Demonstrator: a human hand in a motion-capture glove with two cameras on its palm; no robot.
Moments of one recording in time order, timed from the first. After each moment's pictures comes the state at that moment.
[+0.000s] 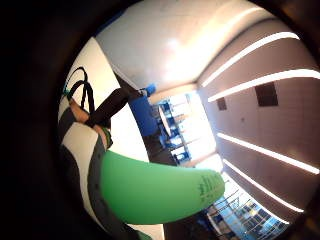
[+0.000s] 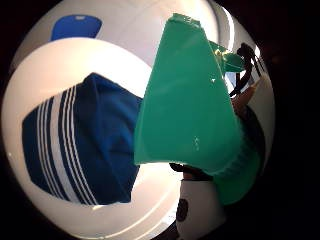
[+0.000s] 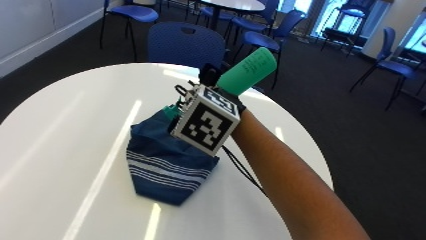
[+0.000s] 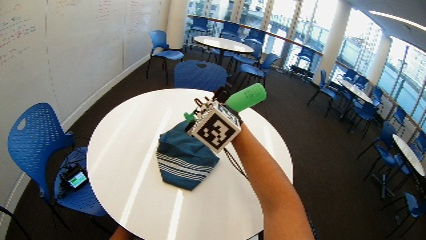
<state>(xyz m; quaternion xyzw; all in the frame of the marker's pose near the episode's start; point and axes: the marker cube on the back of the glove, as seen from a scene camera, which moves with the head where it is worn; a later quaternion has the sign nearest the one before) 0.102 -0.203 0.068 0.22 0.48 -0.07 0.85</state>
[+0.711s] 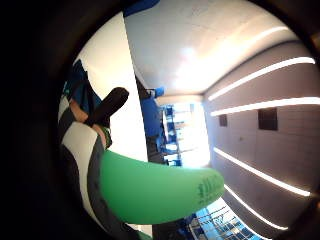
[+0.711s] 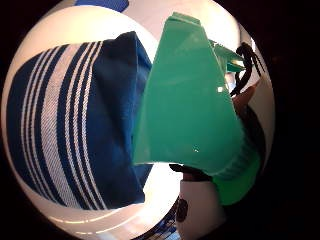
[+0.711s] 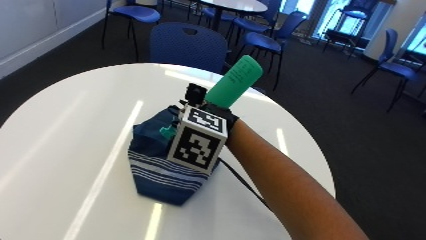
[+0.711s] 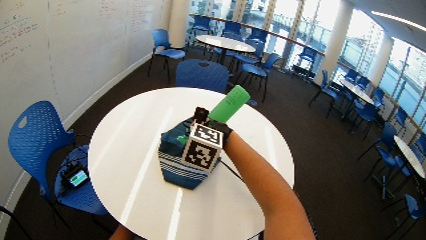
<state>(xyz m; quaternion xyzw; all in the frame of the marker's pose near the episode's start) 0.085 -0.198 0.100 0.16 0.52 -0.14 0.83</state>
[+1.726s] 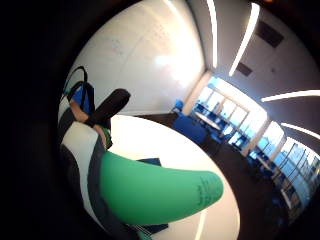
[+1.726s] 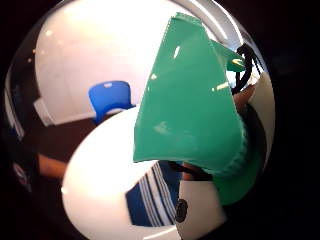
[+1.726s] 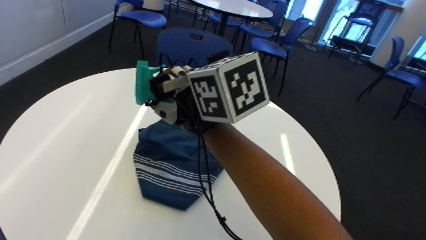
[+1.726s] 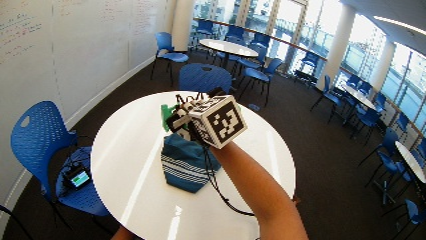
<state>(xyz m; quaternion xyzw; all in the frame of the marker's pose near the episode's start) 0.053 -0.215 0.007 0.41 0.10 0.10 0.90</state>
